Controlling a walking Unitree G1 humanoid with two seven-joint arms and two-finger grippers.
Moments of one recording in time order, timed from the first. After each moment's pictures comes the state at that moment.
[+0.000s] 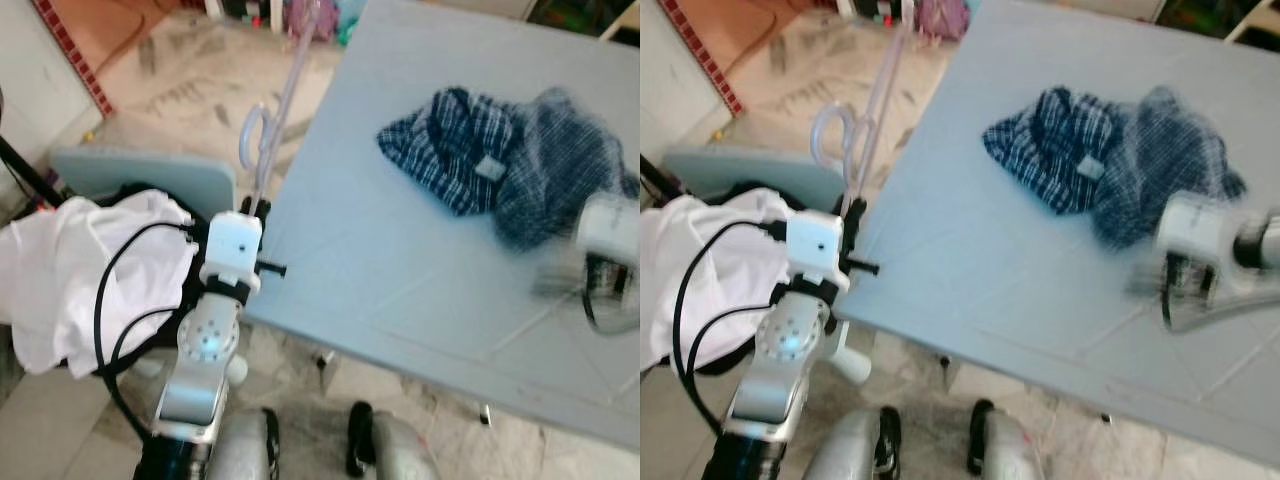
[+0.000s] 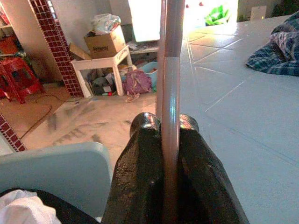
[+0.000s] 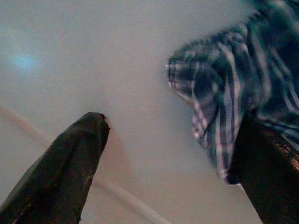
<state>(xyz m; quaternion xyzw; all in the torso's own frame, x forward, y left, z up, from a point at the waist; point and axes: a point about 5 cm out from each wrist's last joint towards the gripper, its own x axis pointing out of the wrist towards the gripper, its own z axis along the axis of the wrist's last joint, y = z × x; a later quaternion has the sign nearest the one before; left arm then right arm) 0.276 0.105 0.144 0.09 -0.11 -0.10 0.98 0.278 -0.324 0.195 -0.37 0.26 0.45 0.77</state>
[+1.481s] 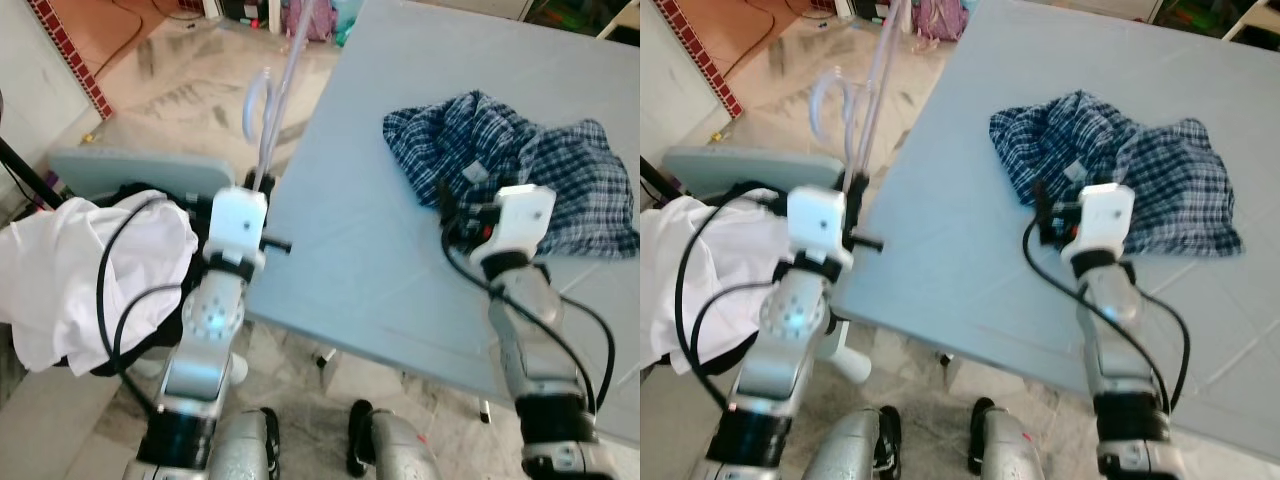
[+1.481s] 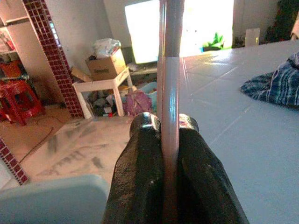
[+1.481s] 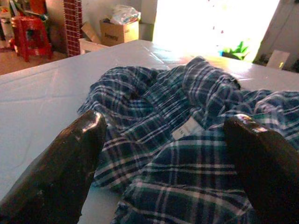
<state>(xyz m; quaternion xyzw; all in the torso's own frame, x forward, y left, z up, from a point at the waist) 0.293 0.099 0.173 0.09 -0.17 -0.09 0.98 0.311 -0.198 0.156 -0.06 -0.11 0.02 0.99</state>
